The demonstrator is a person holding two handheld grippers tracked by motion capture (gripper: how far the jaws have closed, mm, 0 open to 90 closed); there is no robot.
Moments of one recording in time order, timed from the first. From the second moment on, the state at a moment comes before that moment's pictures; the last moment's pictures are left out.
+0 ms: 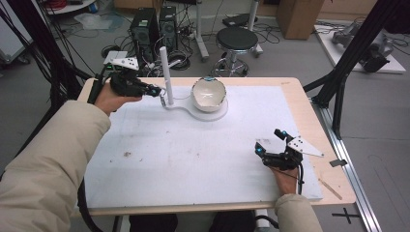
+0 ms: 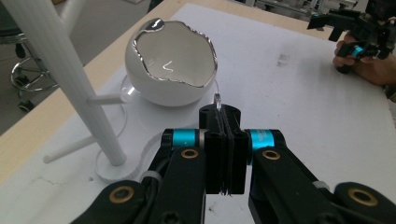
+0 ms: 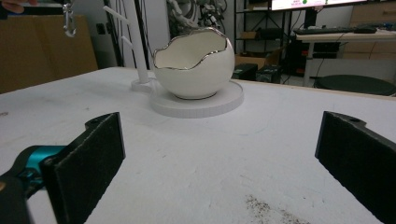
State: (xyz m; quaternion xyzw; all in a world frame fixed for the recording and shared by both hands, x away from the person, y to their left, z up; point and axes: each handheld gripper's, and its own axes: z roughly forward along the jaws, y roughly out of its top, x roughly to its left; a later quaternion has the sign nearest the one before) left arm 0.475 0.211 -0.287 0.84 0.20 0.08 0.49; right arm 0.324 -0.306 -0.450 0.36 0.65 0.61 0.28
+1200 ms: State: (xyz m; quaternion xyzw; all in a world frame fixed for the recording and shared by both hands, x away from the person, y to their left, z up) left arm 0.514 0.214 -0.293 0.83 0.23 0.06 0.50; right arm 0.325 -0.306 -0.450 0.36 0.65 0.61 0.28
